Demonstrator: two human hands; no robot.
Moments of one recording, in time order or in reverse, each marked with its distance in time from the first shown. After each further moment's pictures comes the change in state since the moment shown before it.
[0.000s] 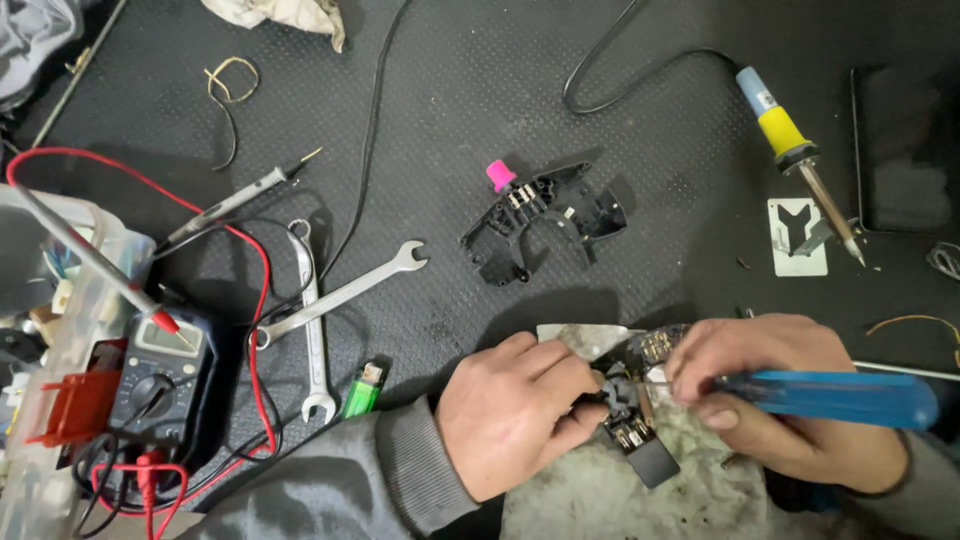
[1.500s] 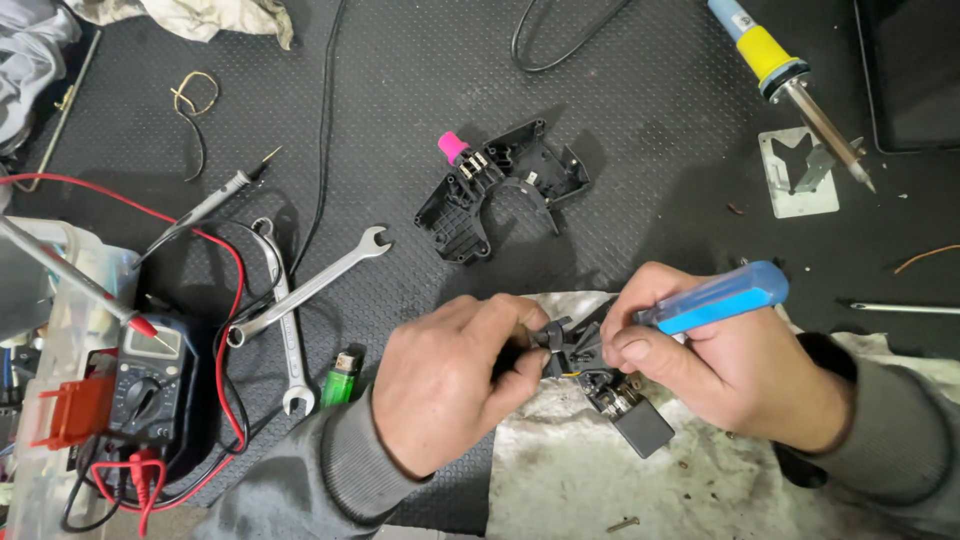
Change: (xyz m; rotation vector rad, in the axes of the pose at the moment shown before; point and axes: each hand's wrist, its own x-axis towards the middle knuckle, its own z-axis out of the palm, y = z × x) left_hand 0.007 0.002 -0.020 0.118 -0.021 -0.101; right_hand -0.001 0.024 0.045 0.257 0.216 0.190
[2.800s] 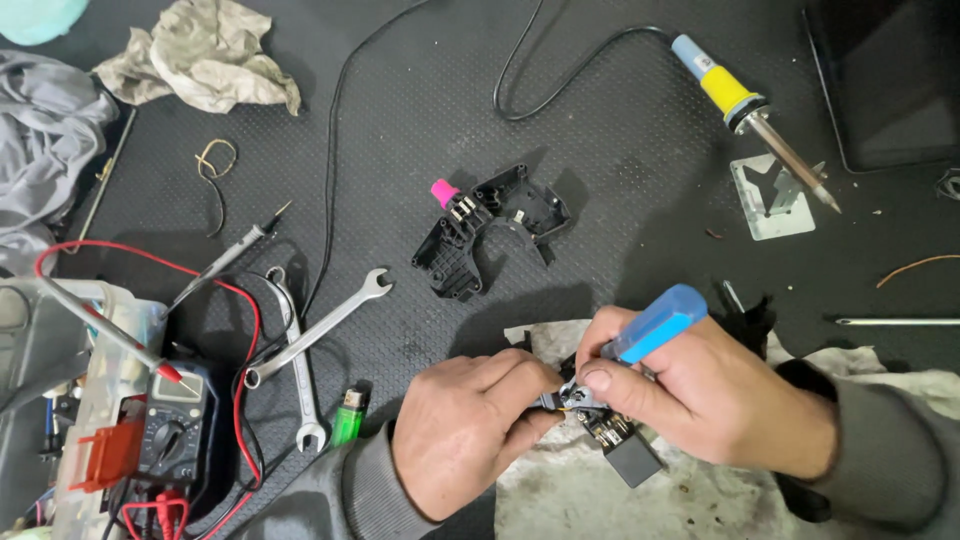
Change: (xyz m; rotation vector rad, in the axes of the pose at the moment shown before) left_hand -0.003 0.005 0.005 0.040 -0.144 0.119; right_hand 0.011 -0.025 0.002 -0.202 -0.134 -0.015
